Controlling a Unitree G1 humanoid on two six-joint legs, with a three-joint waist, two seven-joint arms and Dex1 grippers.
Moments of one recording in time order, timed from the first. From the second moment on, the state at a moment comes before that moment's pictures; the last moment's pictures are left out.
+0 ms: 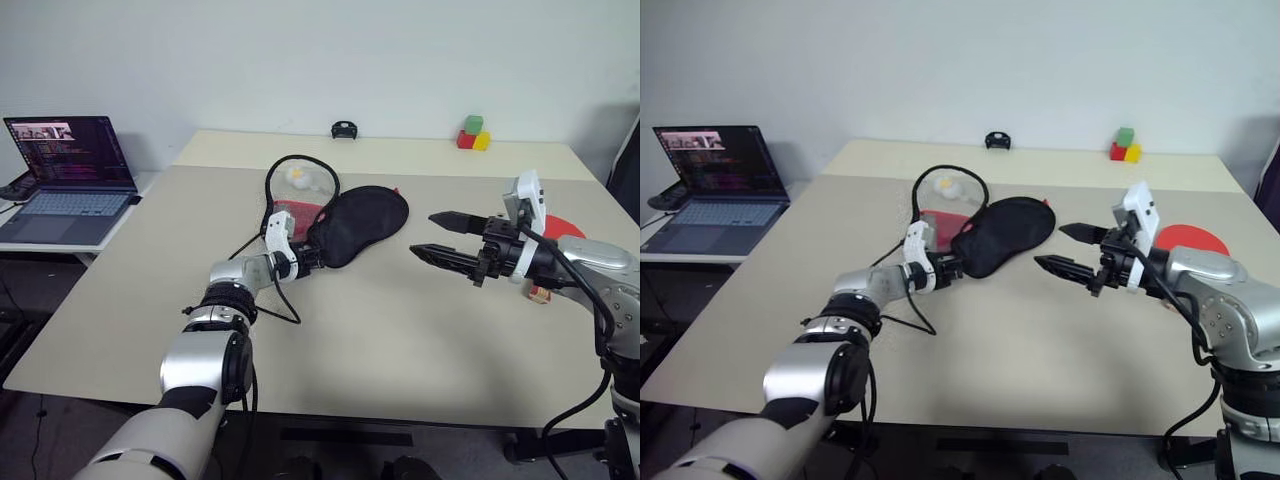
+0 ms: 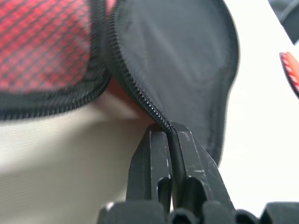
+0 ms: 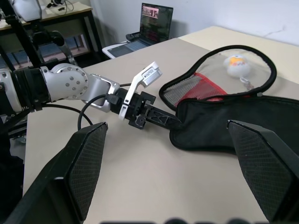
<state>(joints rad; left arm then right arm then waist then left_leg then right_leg) -1.06 0.20 0.20 0.99 -0.29 0.65 -0.65 -0.57 -0.72 -0.18 -0.32 0.75 0.89 0.80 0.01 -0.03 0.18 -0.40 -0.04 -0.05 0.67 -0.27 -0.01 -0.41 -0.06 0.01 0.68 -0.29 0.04</state>
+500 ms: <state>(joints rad) -0.86 0.04 0.08 0.57 -0.35 0.91 -0.60 -0.52 -0.75 -0.21 -0.35 0.79 0.90 0.78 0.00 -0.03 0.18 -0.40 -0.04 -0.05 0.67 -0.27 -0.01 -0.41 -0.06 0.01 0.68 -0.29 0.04</state>
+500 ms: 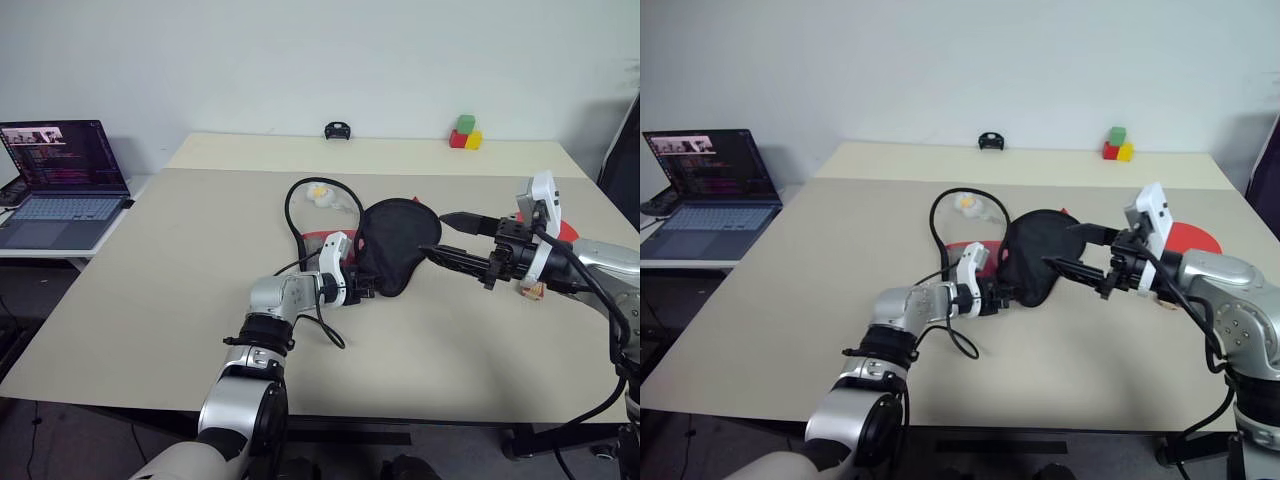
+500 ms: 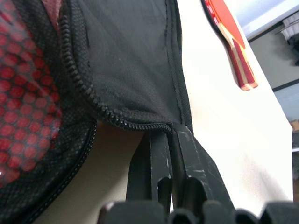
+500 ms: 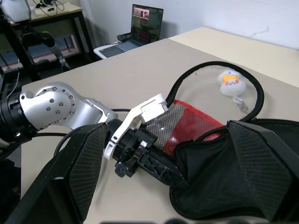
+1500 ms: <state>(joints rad) -0.41 0.52 -0.05 -0.24 -0.44 0.74 -0.87 -0.51 -0.70 -0.15 -0.29 0.76 0.90 0.71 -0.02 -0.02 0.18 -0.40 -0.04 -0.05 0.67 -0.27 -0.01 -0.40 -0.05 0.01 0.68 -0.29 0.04</state>
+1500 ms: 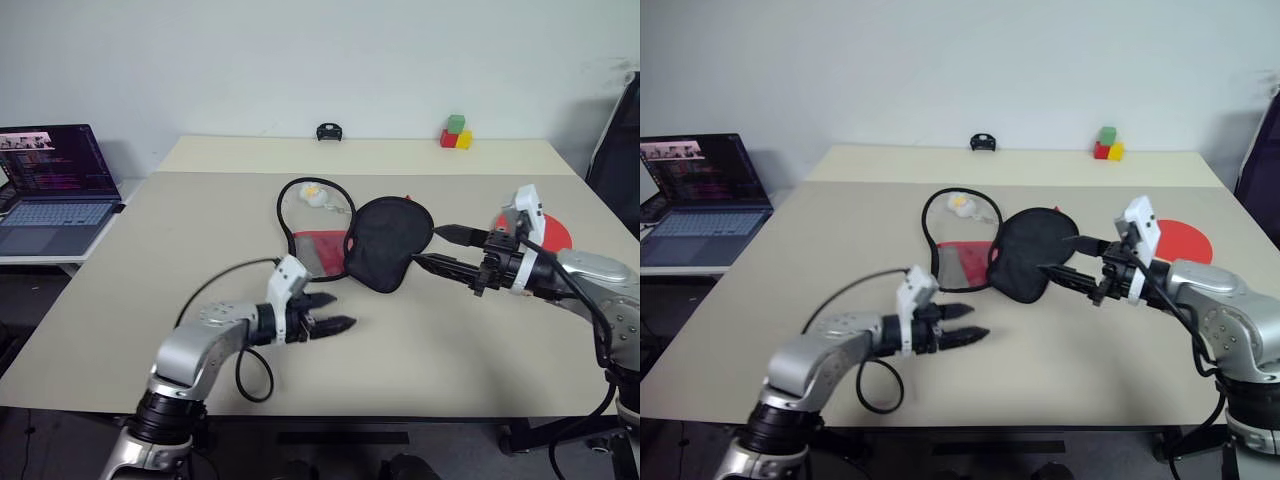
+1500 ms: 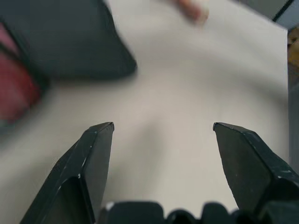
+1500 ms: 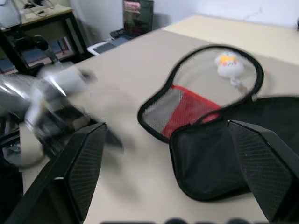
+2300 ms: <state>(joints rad) -0.52 0.71 0.17 -0.05 -0.47 0.51 -0.95 -0.73 -0.40 0.02 0.28 0.36 0.82 0.41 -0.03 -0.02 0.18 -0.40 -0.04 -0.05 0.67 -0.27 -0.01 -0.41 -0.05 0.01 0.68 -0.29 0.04</state>
